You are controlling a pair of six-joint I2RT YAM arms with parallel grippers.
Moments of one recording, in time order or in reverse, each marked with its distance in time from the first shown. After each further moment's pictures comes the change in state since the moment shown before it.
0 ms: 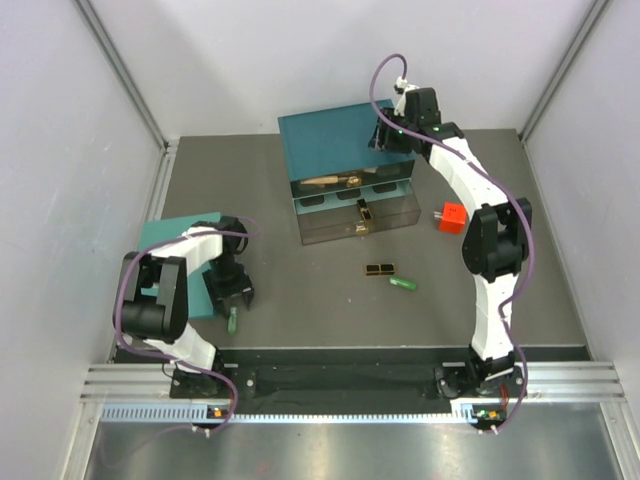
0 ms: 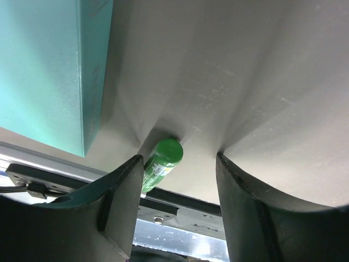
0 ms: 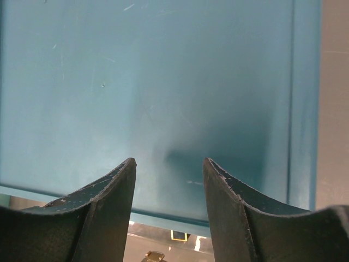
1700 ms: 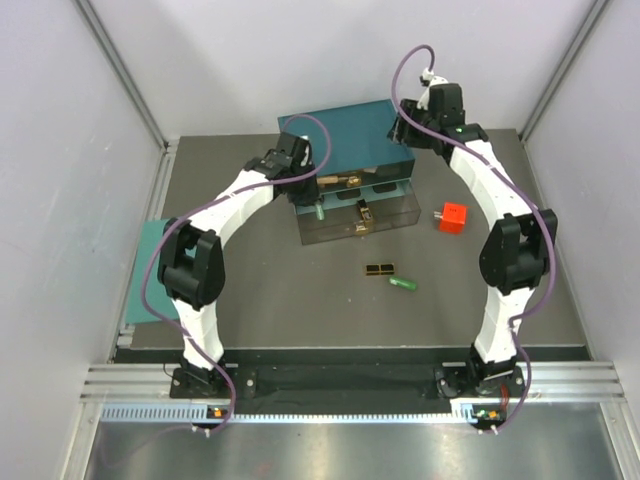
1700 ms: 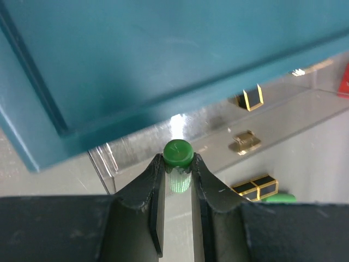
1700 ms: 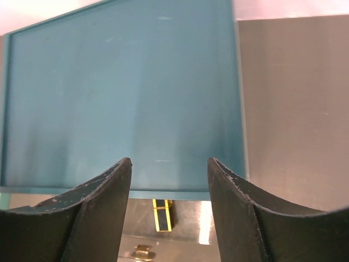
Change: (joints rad) left arm -0.298 0.310 0.777 0.359 0.169 0.084; right arm -0.056 -0.158 -0.129 0.055 0.055 0.001
